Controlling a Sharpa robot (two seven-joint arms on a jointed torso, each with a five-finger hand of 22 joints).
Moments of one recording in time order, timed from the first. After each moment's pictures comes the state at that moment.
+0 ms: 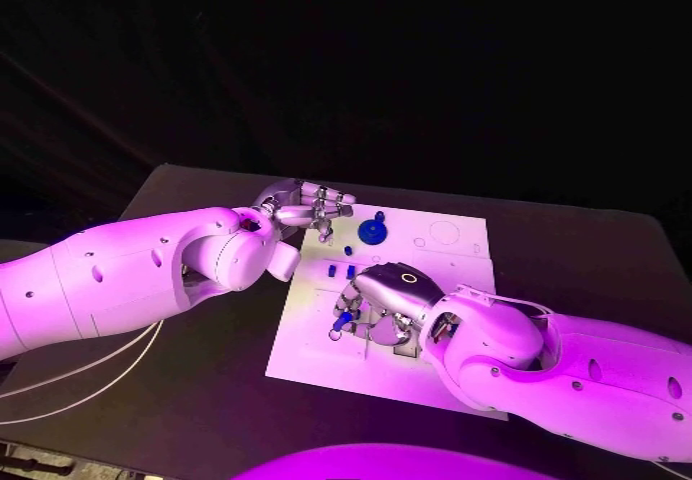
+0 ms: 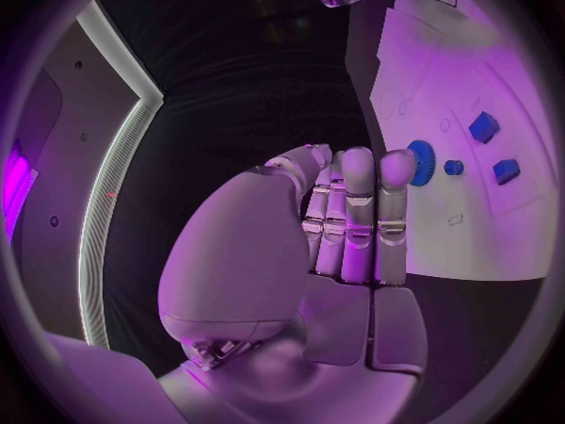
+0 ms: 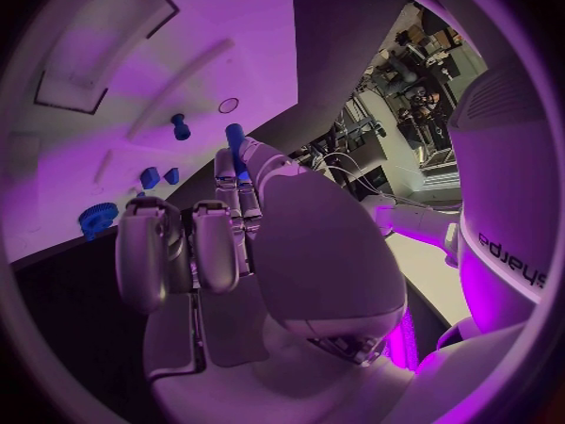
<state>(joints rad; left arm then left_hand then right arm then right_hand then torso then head) 1.19 -0.88 -0.01 1.59 -0.17 -0.33 0.13 1.48 -0.19 0.43 0.14 0.31 1.06 0.16 0.08 0.14 1.15 0.09 0.23 0.20 1.22 0.01 0.98 0.58 0.14 1.16 0.10 0.92 1.08 1.11 -0.67 -0.13 1.82 -1.67 -0.34 -0.28 1.51 -0.11 0.32 0.18 0.22 1.17 0.11 0.10 0.19 1.21 0.05 0.18 0.12 1.46 -0.02 1.38 1.24 0.05 1.47 0.09 1.38 1.31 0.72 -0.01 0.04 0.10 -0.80</state>
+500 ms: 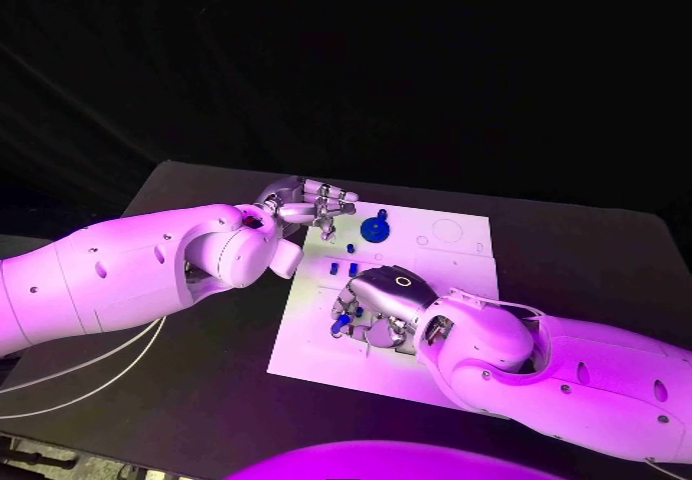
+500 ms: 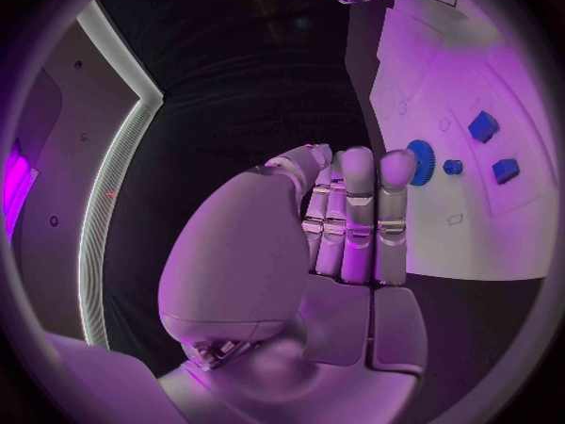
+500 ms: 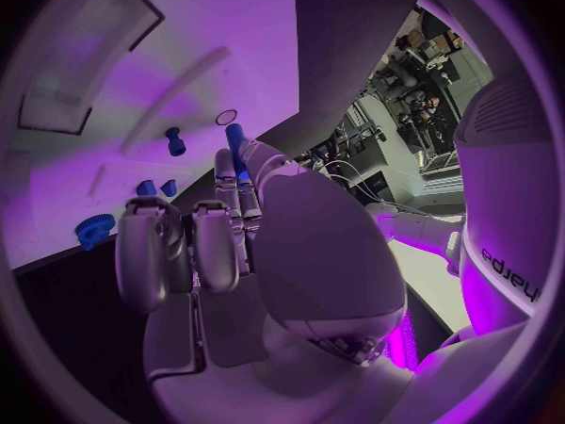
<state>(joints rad) 1.19 -0.88 -0.01 1.59 -0.17 -0.33 0.13 1.48 -0.19 0.43 0.14 0.31 1.06 0.16 0.08 0.14 1.15 0.09 0.23 0.20 1.22 0.01 0.98 0.58 0.14 1.16 0.10 0.92 1.08 1.09 -0.64 -0.14 1.80 -1.70 -0.33 -0.29 1.51 -0.11 0.32 0.18 0.22 1.17 0.11 0.10 0.19 1.21 0.05 0.18 0.12 1.46 -0.02 1.38 1.24 0.05 1.47 0.09 1.37 1.31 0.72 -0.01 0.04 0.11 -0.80</state>
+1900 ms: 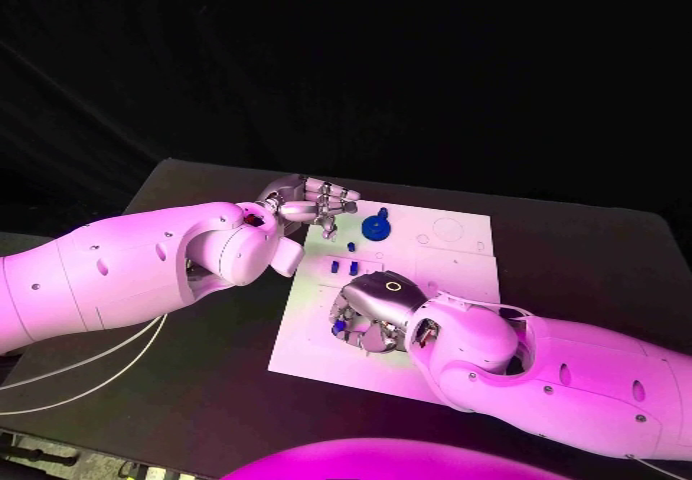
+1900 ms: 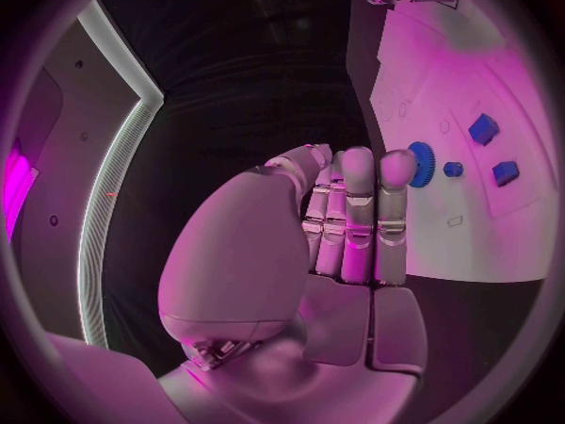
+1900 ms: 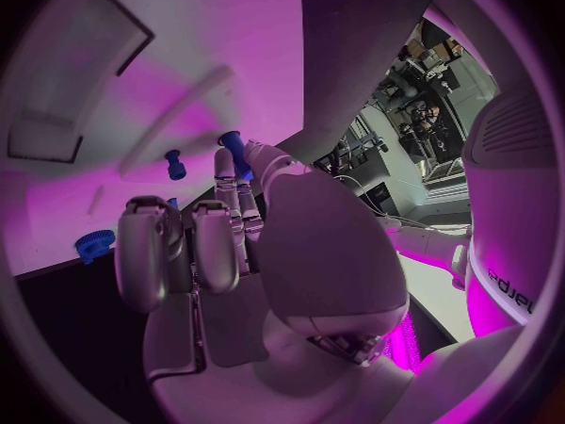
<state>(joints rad) 1.19 -0.88 -0.01 1.59 -0.17 -0.33 0.13 1.48 -0.19 0.43 0.14 0.31 1.06 0.16 0.08 0.14 1.15 0.09 0.23 0.20 1.22 0.01 0.98 0.58 0.14 1.16 0.10 0.92 1.08 1.08 -0.59 -0.14 1.77 -1.73 -0.27 -0.32 1.46 -0.15 0.32 0.19 0.23 1.11 0.14 0.07 0.19 1.21 0.06 0.16 0.11 1.46 -0.02 1.38 1.24 0.05 1.47 0.09 1.36 1.31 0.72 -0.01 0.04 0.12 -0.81</state>
